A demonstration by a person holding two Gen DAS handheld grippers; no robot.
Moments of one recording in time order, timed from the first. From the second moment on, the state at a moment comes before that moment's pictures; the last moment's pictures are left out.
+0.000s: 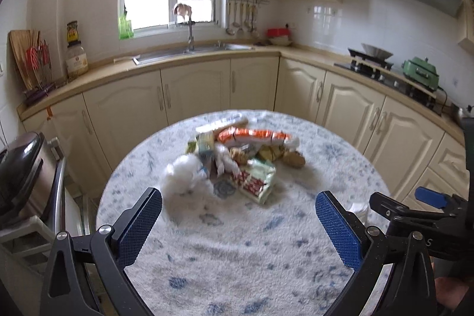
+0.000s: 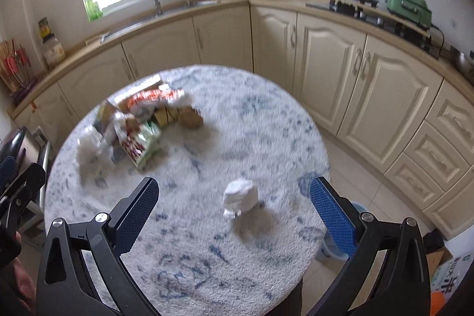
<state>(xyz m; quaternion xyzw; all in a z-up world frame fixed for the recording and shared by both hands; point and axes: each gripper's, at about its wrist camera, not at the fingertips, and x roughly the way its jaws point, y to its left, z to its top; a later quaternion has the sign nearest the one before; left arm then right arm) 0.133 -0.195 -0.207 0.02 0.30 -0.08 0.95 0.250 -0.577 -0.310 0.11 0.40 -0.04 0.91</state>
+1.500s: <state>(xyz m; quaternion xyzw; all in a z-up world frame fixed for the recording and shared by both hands) 0.282 -0.170 -0.242 0.04 0.41 -0.08 0.91 0.319 -0.566 -0.356 0.09 0.46 0.02 0.89</state>
